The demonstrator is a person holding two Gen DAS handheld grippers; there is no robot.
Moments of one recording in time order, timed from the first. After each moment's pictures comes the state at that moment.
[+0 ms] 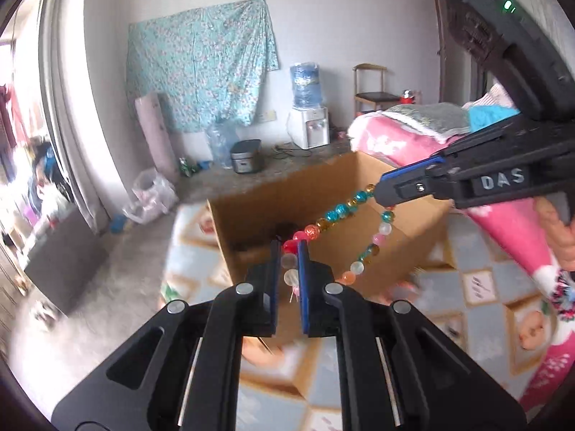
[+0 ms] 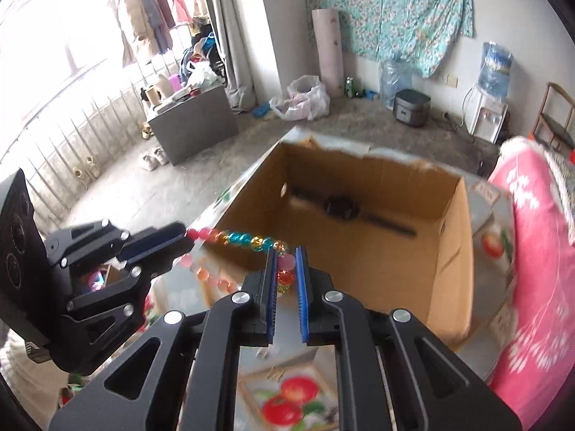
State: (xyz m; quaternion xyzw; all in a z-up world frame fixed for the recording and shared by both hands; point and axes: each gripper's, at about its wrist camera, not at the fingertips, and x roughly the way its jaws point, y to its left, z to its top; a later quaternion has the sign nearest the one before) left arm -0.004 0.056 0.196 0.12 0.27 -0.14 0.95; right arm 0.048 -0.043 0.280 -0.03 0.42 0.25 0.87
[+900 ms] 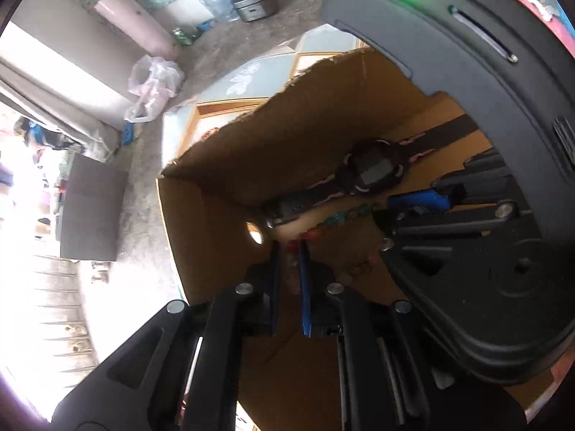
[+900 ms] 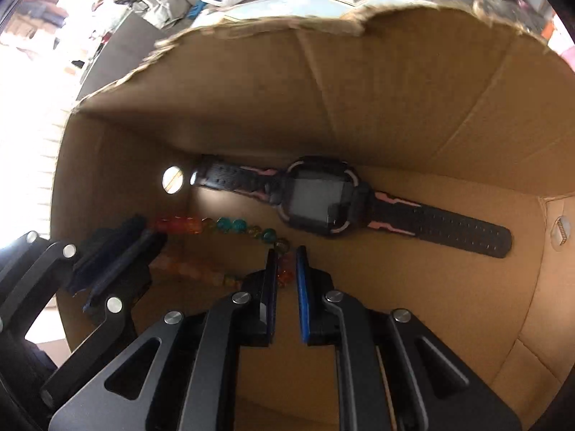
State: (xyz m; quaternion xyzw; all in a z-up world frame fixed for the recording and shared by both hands) left arm 0.224 0.019 0.106 0.24 0.57 -0.04 0.78; right arm 0.253 -0.003 0.088 0.07 0.69 0.18 0.70
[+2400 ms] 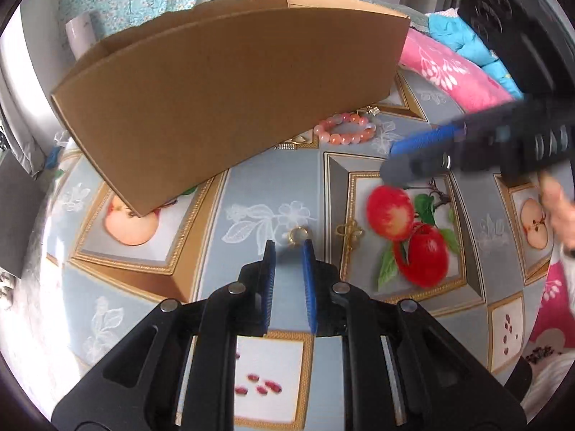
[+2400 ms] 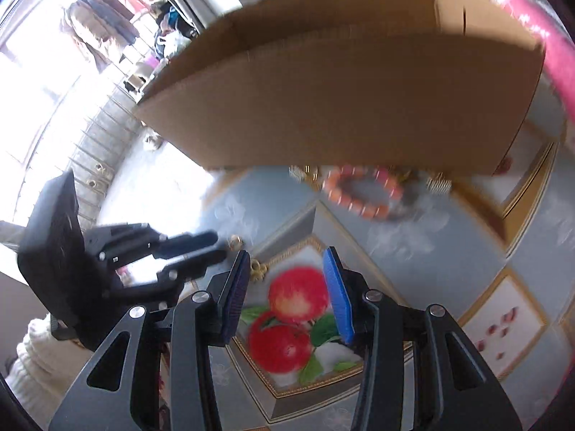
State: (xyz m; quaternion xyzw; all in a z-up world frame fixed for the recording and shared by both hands) left arm -0.026 0.029 0.043 0.11 0.45 -0.26 0.85; right arm -0.009 -0.108 0.094 0.10 0.55 0.24 0.79
